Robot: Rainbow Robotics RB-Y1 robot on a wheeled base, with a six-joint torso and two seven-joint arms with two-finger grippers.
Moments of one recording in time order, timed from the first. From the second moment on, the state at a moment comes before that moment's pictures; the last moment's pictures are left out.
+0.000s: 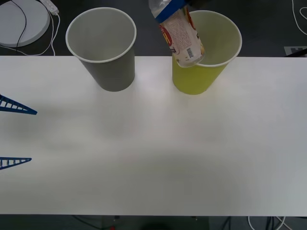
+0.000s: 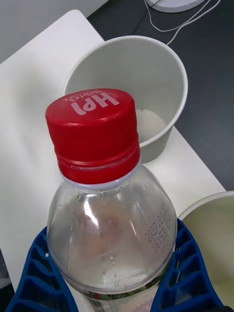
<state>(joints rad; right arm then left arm) -1.53 -0.98 0.86 -1.47 1.41 -1.19 -1.41 0.24 1.29 0.32 -1.85 -0.98 -1.30 0.02</state>
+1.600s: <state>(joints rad) -1.96 -0.38 1.15 -0.60 1.41 -1.20 -1.49 0.24 1.29 0.32 -1.85 -0.98 -1.30 0.02</state>
